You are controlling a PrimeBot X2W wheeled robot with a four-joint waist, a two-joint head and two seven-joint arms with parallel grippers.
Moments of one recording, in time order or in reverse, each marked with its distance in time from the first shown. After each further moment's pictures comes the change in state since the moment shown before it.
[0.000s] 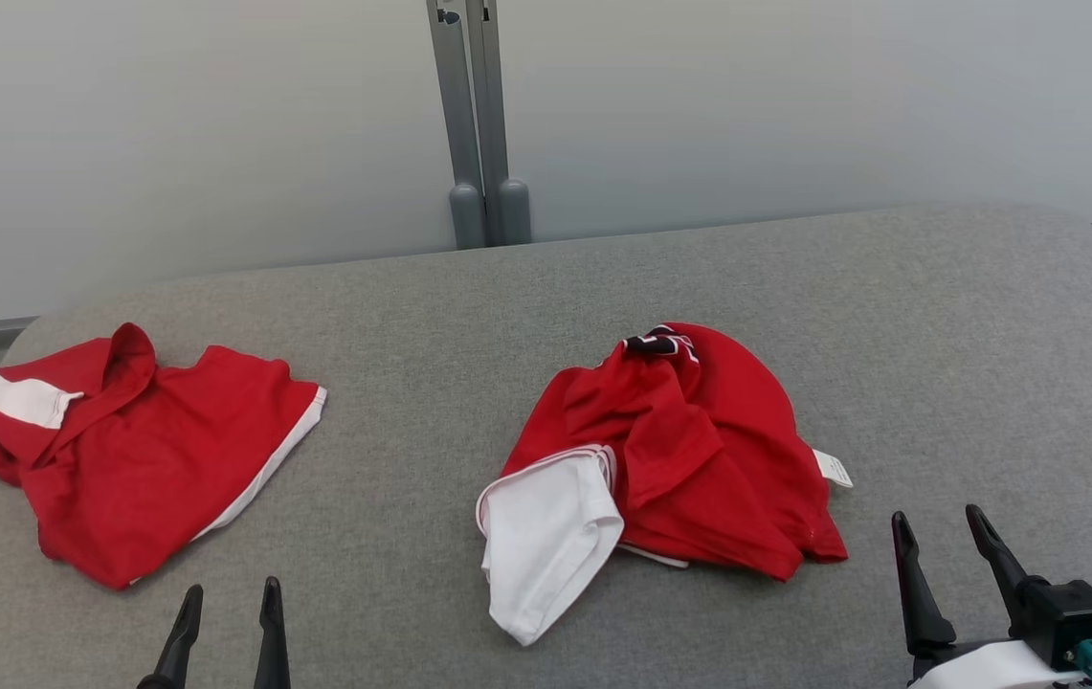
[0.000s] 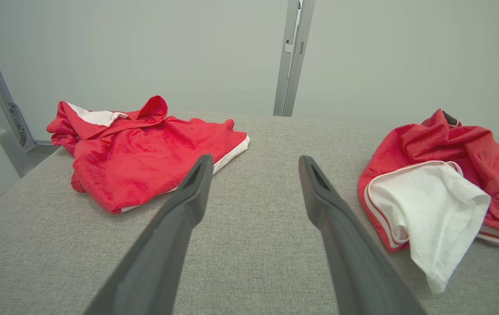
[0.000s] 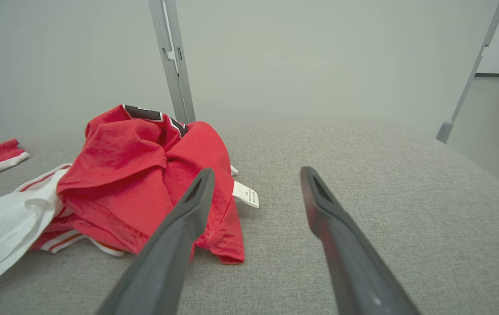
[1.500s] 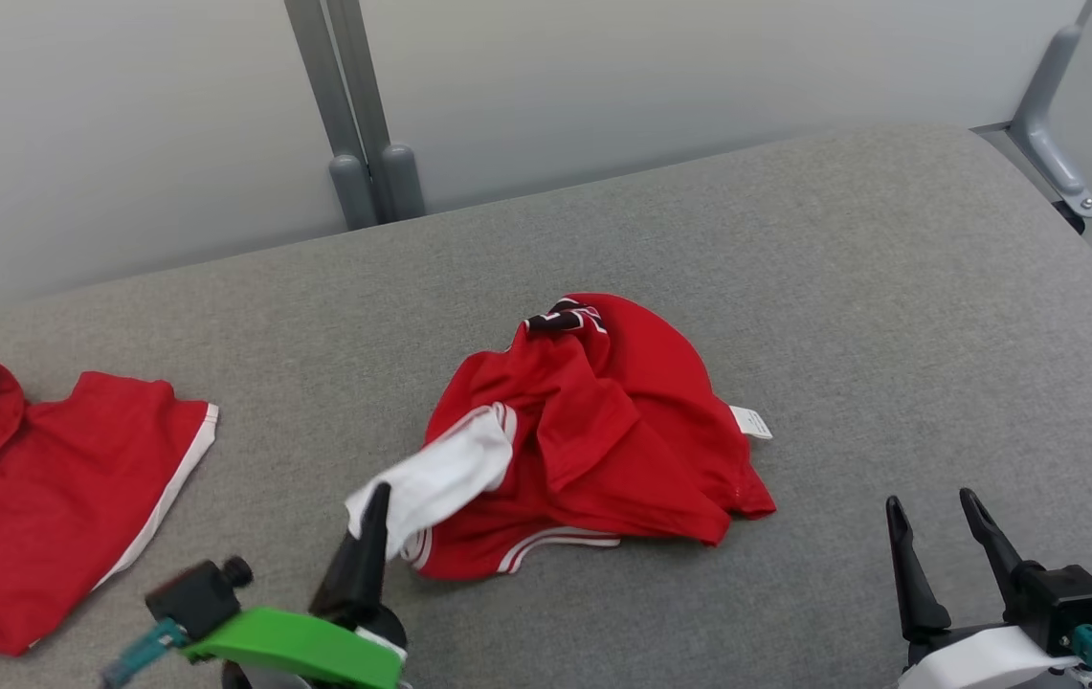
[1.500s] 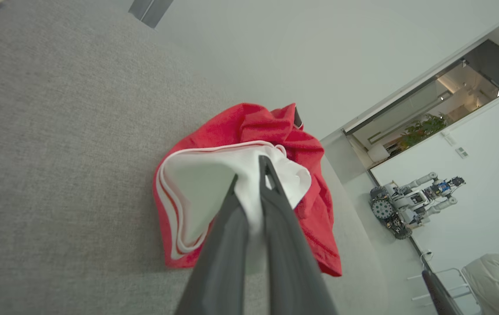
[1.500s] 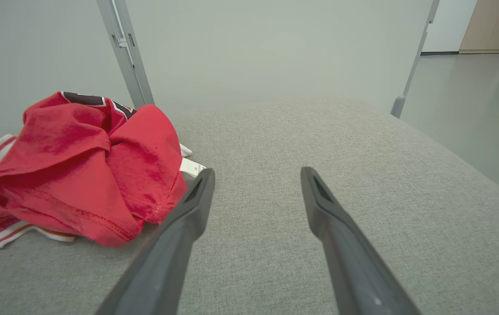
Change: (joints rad) left arm -0.246 0.072 -0.406 0.140 -0.813 -0.005 0.065; right arm -0.030 -0.010 0.017 0.005 0.009 0.000 0.000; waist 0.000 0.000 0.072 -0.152
